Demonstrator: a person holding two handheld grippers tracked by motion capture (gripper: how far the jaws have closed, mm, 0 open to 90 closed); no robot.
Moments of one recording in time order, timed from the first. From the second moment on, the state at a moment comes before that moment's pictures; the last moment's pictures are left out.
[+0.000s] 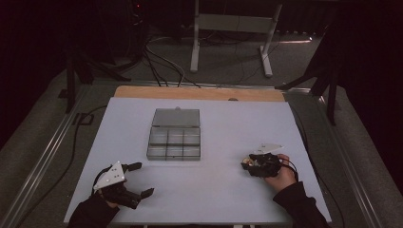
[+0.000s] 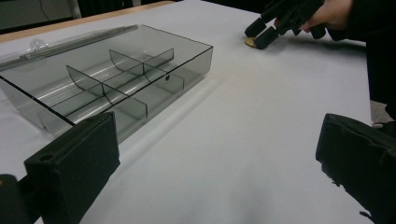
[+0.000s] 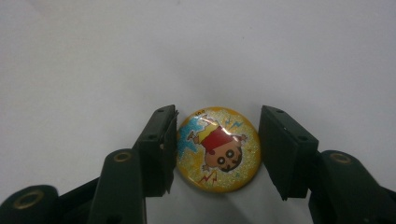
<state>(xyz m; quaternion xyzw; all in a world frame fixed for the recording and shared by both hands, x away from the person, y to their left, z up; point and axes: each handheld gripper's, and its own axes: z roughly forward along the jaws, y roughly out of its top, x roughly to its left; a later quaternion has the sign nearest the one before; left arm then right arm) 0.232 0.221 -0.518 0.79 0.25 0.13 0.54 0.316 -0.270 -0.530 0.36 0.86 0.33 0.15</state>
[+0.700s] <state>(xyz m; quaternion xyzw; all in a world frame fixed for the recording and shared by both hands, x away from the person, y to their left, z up) 0.232 0.222 -0.519 0.79 0.25 0.13 0.54 0.314 -0.266 -0.515 0.37 0.85 0.33 0.17</state>
